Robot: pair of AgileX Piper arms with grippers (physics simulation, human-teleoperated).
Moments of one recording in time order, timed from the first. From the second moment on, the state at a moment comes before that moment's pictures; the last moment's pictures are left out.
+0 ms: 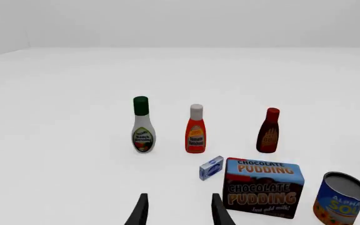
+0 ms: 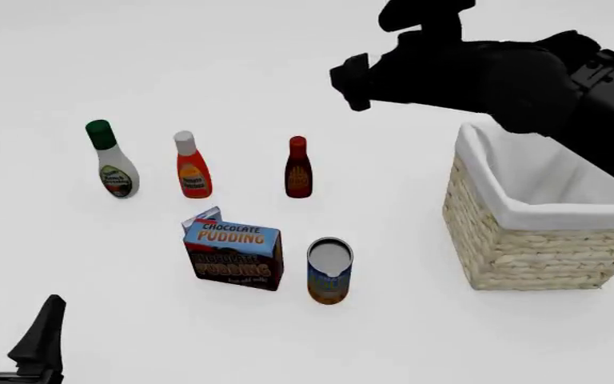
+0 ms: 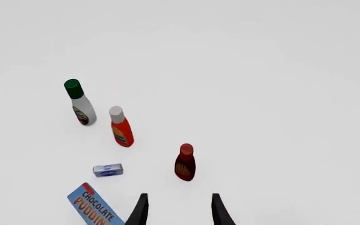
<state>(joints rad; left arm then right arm) 0.00 0.00 0.00 0.00 0.00 0.52 1.49 -1.48 0.41 -0.03</state>
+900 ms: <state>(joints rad) 0.00 0.00 0.00 0.00 0.00 0.51 1.88 -1.78 0.41 -0.02</state>
